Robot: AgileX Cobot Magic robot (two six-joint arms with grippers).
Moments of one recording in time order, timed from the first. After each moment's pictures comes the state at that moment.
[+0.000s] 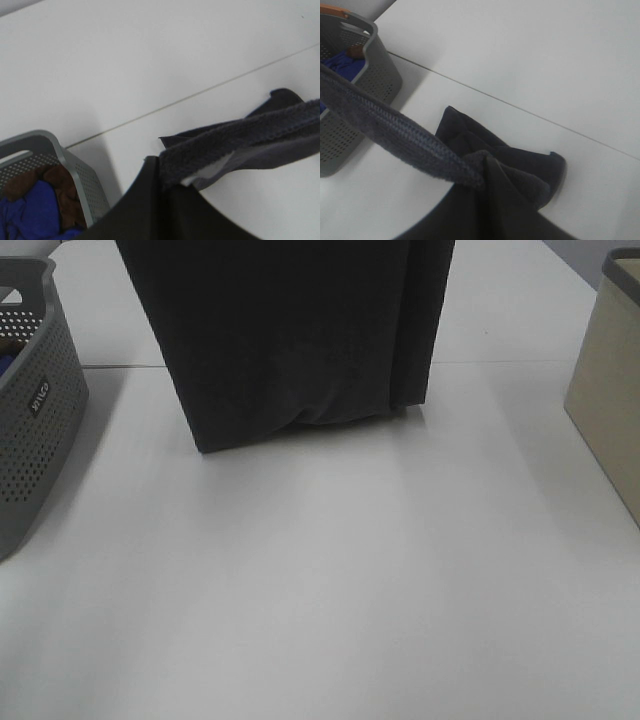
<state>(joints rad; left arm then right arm) -0.37 1.76 -2.16 0.13 1.21 0.01 0.30 1.79 -2.25 0.25 1.21 -0.13</state>
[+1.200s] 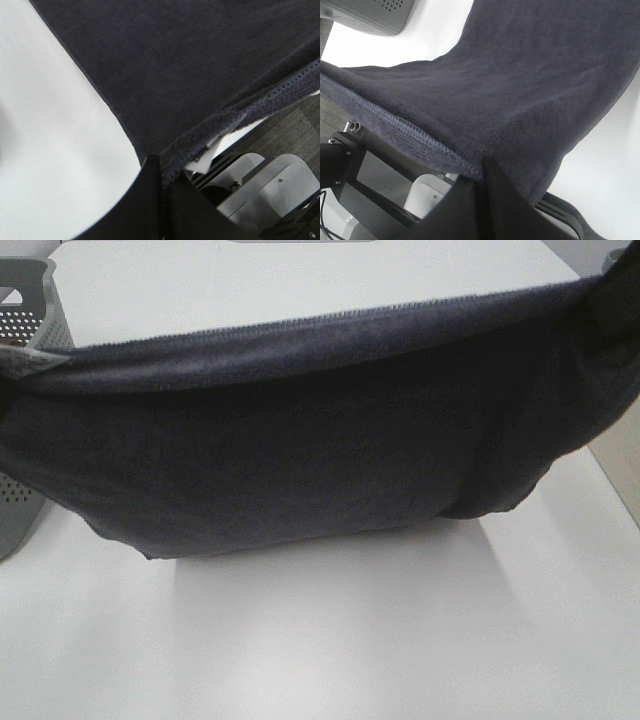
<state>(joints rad) -0.38 1.13 -1.12 -0.28 1.14 0.14 0.31 1.09 -1.20 0.39 1.21 0.05</state>
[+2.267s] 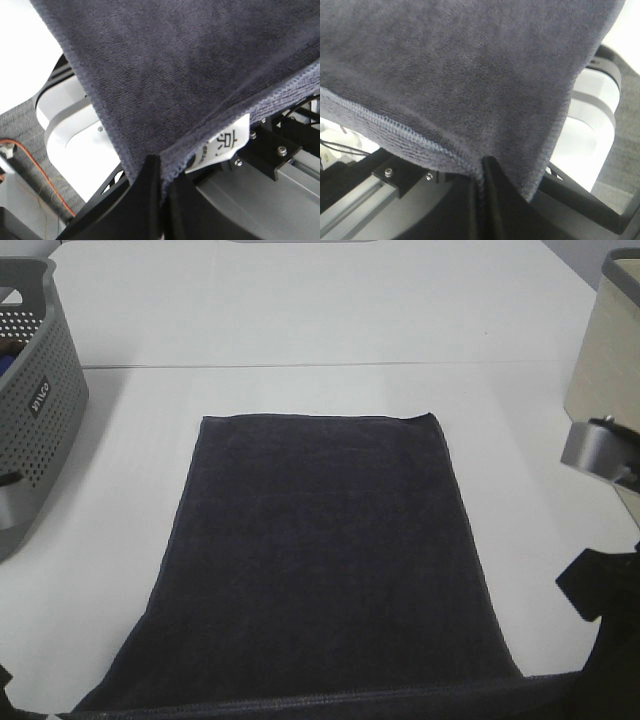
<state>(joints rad) -0.38 1.23 -0.62 -0.55 1.14 0.19 0.31 1.14 -0.64 0.50 1.20 0.03</state>
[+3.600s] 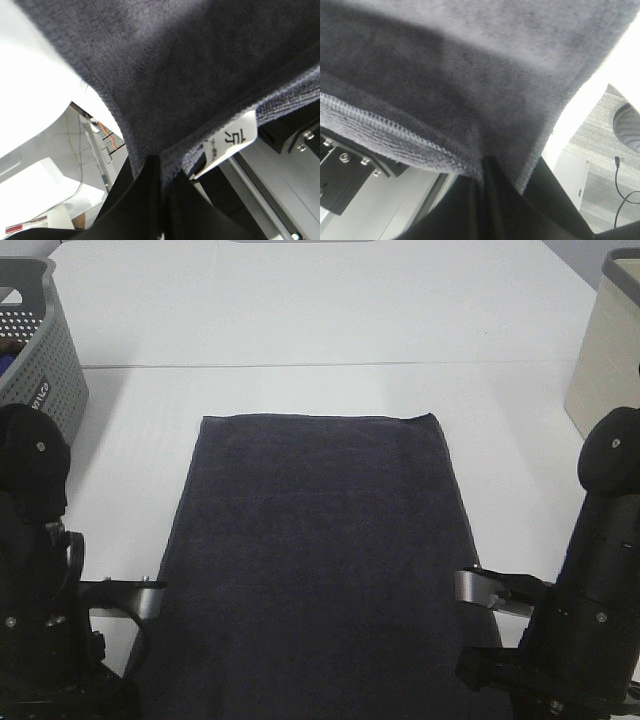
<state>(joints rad) -0.44 1.88 -0.78 -0.49 1.13 0.30 0.31 1.83 -0.63 0.53 1.03 -0.24</state>
